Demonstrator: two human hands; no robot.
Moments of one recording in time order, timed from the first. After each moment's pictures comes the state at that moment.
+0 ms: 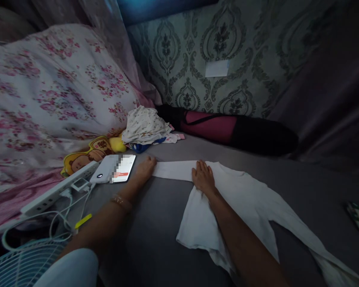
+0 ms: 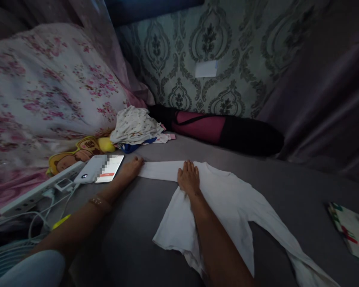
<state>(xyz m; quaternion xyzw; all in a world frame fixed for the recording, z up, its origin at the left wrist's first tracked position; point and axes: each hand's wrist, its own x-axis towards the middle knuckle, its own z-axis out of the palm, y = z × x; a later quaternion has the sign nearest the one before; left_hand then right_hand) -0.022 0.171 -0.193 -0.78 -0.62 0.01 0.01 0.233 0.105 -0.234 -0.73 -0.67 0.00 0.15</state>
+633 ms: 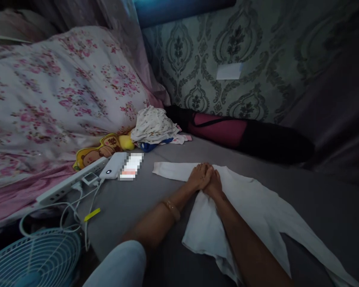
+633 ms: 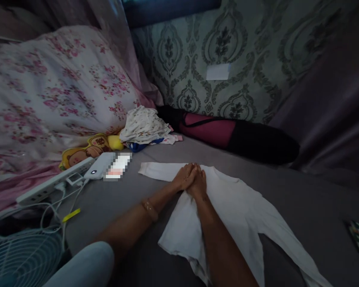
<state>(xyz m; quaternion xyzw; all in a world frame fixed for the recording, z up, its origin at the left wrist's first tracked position) 0.159 0.133 -0.219 -0.83 -0.48 -0.18 -0.20 0.243 0.105 -0.238 -0.70 -0.71 -0.02 0.06</state>
